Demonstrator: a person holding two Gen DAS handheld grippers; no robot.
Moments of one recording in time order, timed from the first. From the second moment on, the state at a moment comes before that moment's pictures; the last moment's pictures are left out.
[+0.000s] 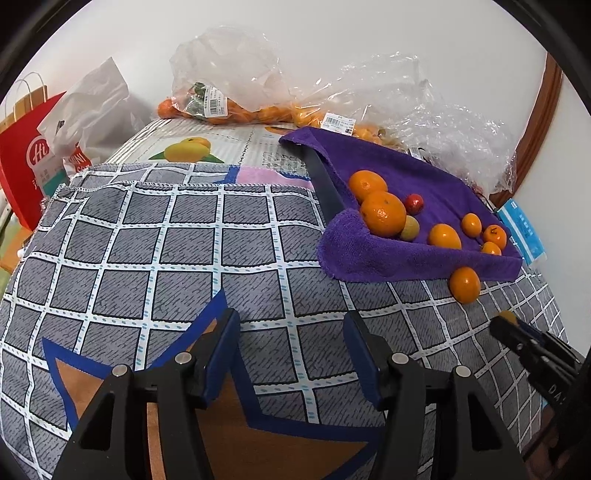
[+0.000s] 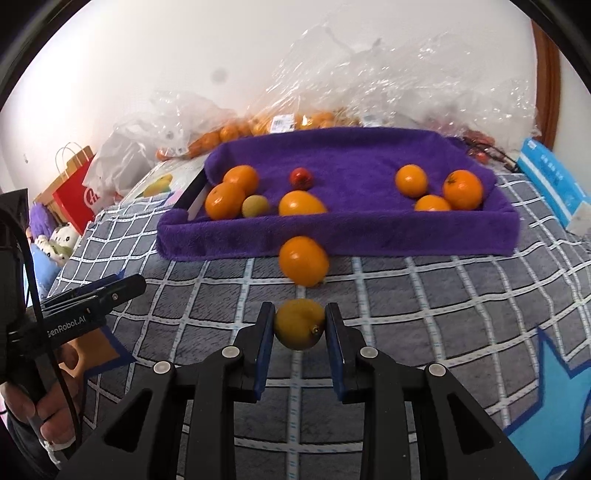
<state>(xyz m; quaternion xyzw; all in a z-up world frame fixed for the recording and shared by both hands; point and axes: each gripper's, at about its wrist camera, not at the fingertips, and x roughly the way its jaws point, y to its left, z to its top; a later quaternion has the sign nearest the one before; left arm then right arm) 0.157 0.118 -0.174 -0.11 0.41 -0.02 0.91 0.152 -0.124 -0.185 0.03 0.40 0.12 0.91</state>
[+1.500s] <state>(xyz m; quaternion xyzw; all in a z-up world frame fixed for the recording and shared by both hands) 0.180 -0.010 -0.170 -0.12 0.42 -0.08 0.89 0.128 -0.249 -0.188 0.09 0.38 0.04 0.92</state>
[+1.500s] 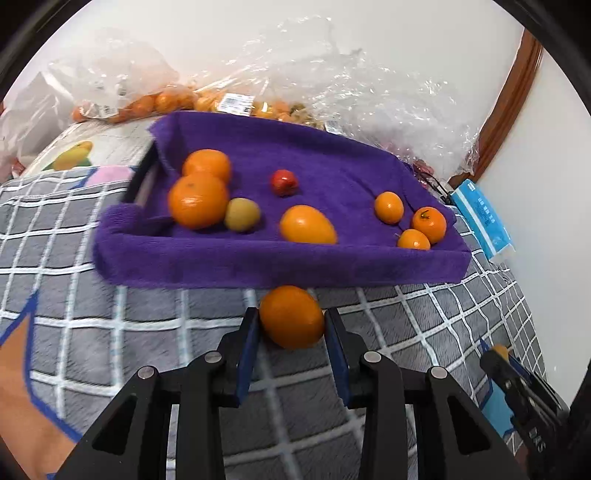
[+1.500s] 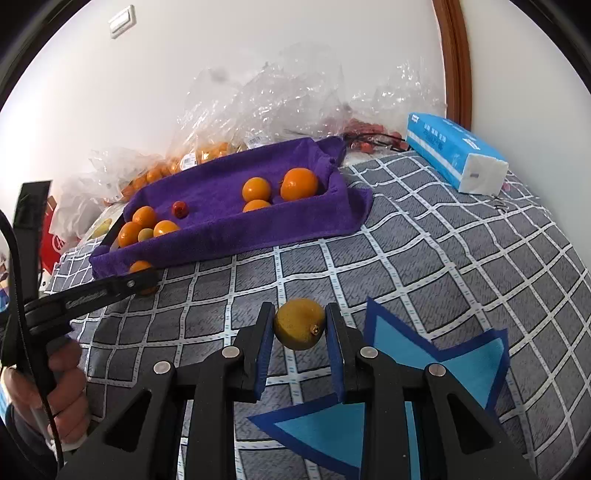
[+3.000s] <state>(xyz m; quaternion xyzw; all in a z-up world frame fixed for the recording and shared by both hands) 0.184 0.056 -0.098 -0.10 0.38 -0.05 0.92 0.190 -0.191 -0.122 0.03 0.34 0.05 0.94</state>
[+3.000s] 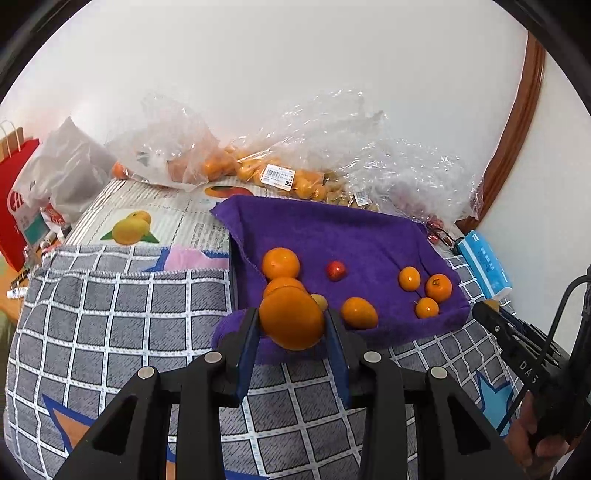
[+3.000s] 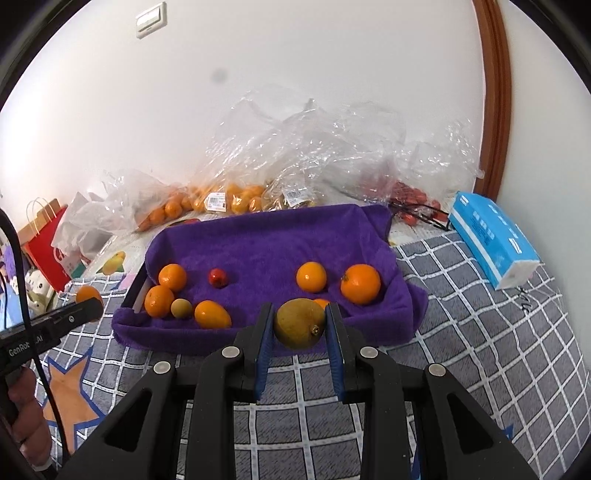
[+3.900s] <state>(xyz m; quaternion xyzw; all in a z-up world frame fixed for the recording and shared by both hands) 0.265 0.046 -0.122 -0.15 0.39 -0.07 0.91 0.264 -0.199 -0.143 0.02 0.34 0.07 0.94</state>
